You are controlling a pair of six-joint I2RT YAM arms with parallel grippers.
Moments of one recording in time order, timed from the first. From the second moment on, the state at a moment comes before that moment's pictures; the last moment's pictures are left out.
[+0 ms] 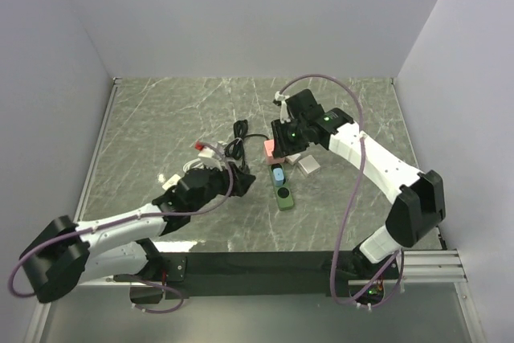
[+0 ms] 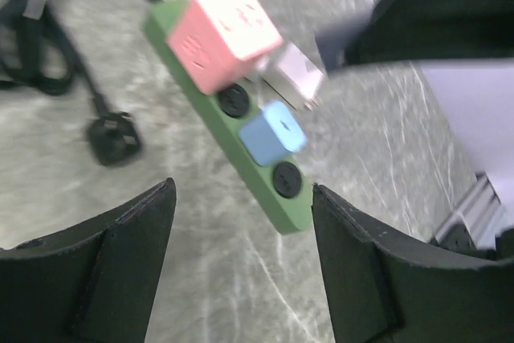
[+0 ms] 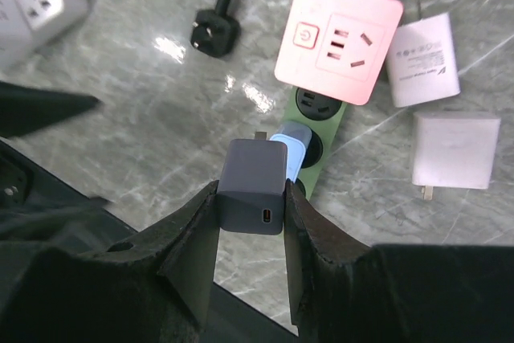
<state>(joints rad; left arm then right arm) -0.87 1.09 0.40 0.46 -0.14 -0.64 0.58 1.53 1.37 -0.79 -0.17 0.24</state>
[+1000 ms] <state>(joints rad) -0.63 1.00 0.30 0.42 -0.01 -0.65 0.61 1.80 1.51 -0.85 -0.12 0.20</state>
